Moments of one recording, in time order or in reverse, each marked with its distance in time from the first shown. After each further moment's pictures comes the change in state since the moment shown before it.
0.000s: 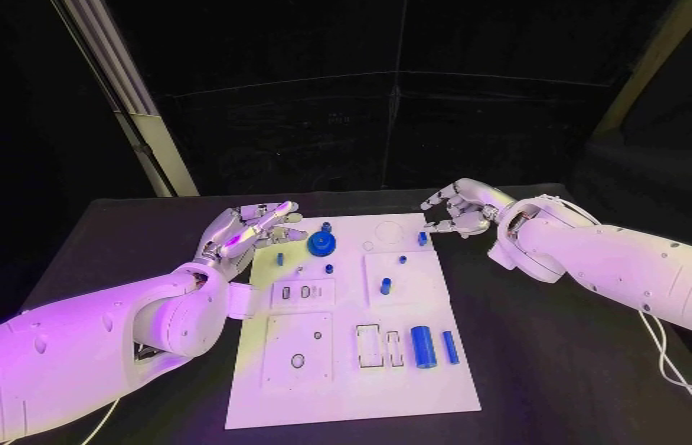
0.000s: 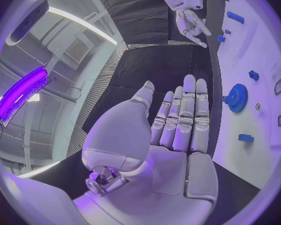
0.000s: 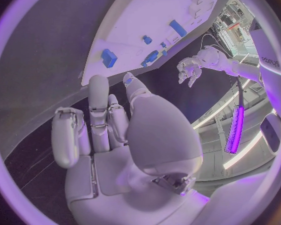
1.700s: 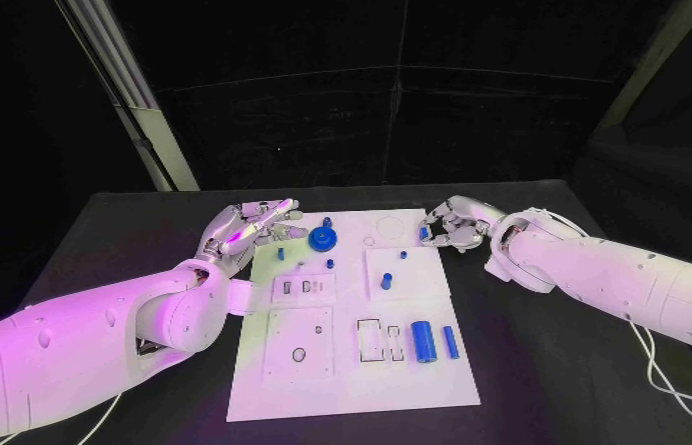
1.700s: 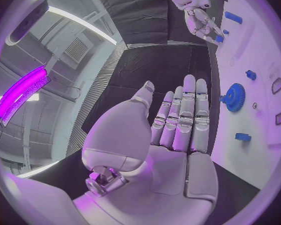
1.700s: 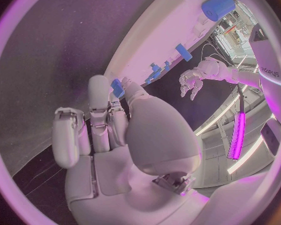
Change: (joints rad) left arm -0.004 0.001 -0.004 -0.004 0.000 0.003 -0.002; left_hand 0.000 0.000 0.000 0.000 0.000 0.000 0.000 0.000 0.000 0.000 0.000 0.000 0.000 0.000 0.000 0.000 0.000 0.000 0.000 0.000 0.000 0.000; right arm -0.059 0.051 0.000 -0.076 -0.051 0.035 0.022; right_hand 0.023 0.056 0.039 -0.036 -0.038 0.082 -0.012 0.030 0.004 0.056 -0.012 0.061 0.016 0.008 -0.007 0.000 0.003 0.000 0.000 0.000 0.006 0.000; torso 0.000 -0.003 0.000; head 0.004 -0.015
